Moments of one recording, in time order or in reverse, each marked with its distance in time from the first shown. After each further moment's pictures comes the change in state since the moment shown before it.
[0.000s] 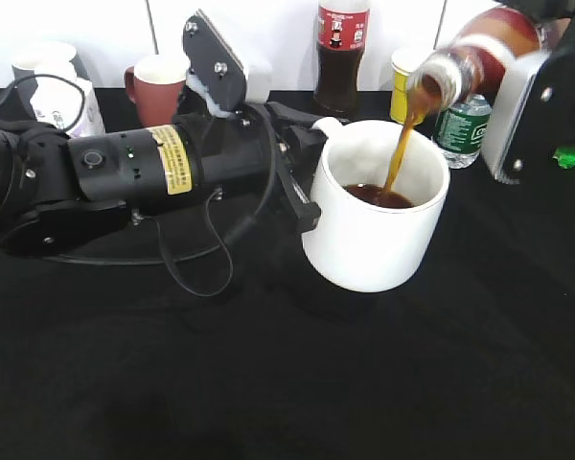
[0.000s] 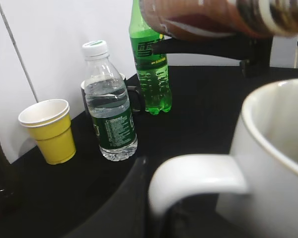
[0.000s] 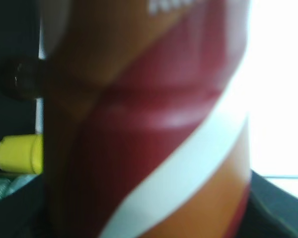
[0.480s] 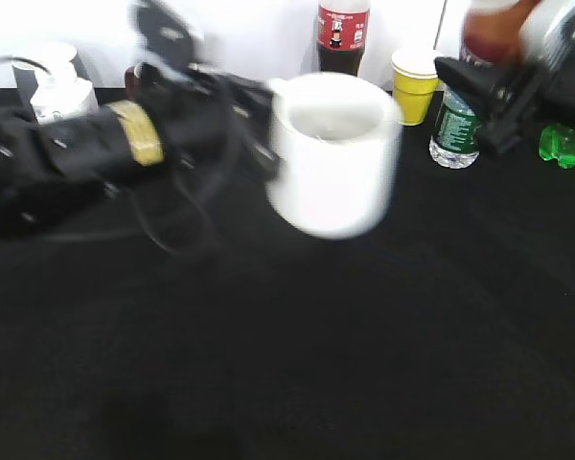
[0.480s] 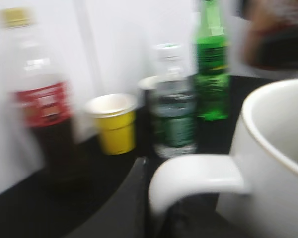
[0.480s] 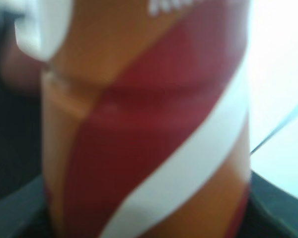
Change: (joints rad) left arm 0.109 0.000 0.000 -0.091 -0.026 0.000; right arm 0.000 0.000 0.000 -0.092 0.031 1.155
